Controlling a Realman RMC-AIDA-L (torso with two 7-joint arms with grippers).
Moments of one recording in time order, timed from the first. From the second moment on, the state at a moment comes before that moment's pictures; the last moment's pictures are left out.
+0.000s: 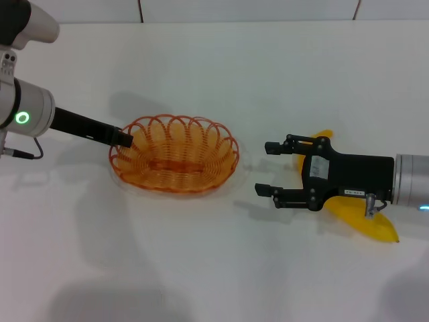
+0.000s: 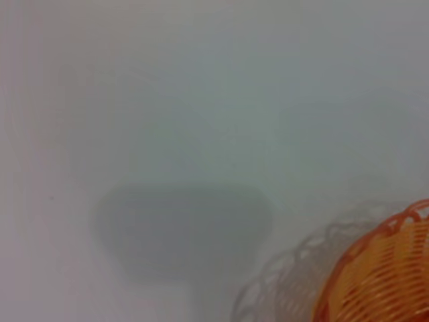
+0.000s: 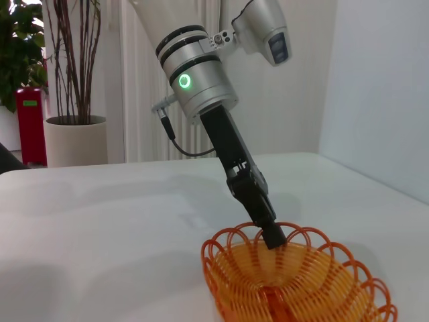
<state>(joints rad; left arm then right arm) -0.80 -2.02 1.01 0.69 2.42 1.20 -2.27 0.55 2.04 -0.40 -0.30 -2.21 -1.52 0.75</state>
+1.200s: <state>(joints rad) -0.79 -2.03 1.02 0.84 2.41 1.25 -2.22 0.54 2.04 -0.38 -0.30 -2.20 -1.53 0.75</state>
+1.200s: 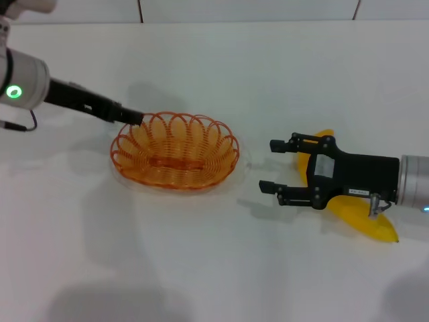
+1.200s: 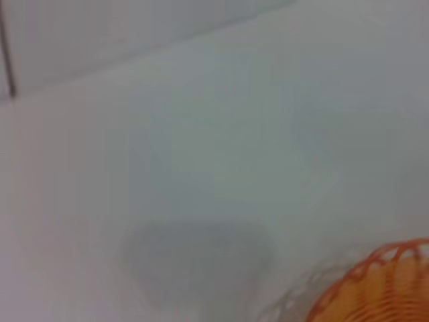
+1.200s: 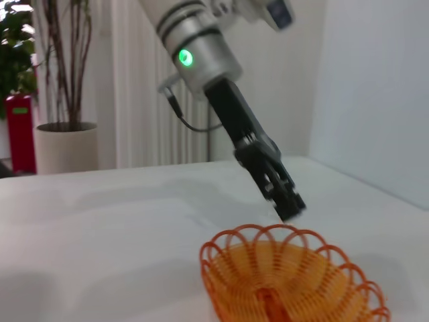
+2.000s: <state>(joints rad) -0.20 -2.03 1.10 1.15 1.71 1.39 -1.51 0.49 2.04 -0.37 -0.32 -2.11 -1.53 0.77</state>
